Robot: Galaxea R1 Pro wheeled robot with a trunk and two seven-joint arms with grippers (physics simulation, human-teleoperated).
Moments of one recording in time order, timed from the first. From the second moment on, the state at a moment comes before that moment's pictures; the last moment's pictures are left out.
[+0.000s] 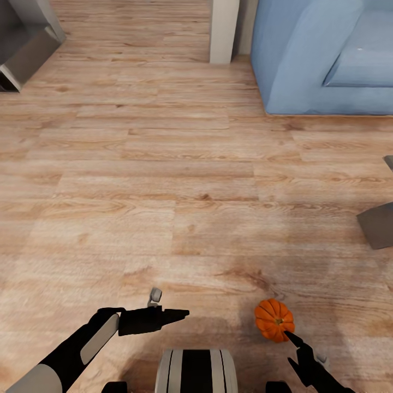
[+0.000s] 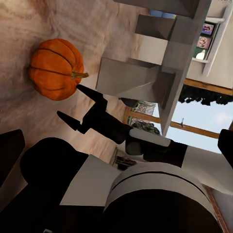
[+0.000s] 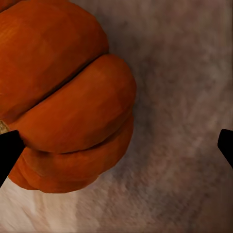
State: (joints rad) left arm -0.53 0.24 -0.54 -0.88 0.91 0.69 -0.96; right arm -0.41 -0.23 -0.39 -0.22 -0.93 0.44 0.68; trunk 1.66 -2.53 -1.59
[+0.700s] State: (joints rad) left arm -0.53 0.24 -0.54 -0.88 0.91 0.69 -0.96; right arm -0.41 -0.24 -0.38 -0.22 -0.91 0.42 0.86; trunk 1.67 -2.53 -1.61
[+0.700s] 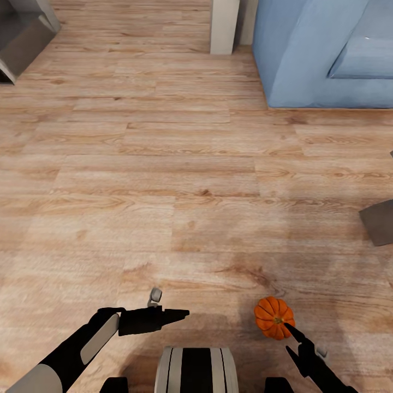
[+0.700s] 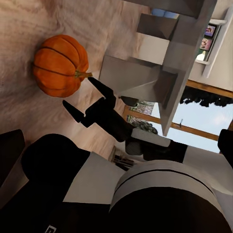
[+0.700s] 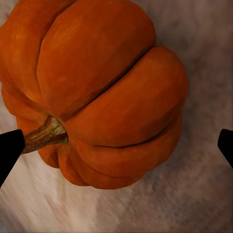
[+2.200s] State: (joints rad) left arm -0.53 0.24 -0.54 -0.88 0.91 0.69 -0.96; right arm -0.41 -0.24 -0.38 -0.22 -0.91 0.42 0.86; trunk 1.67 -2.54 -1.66
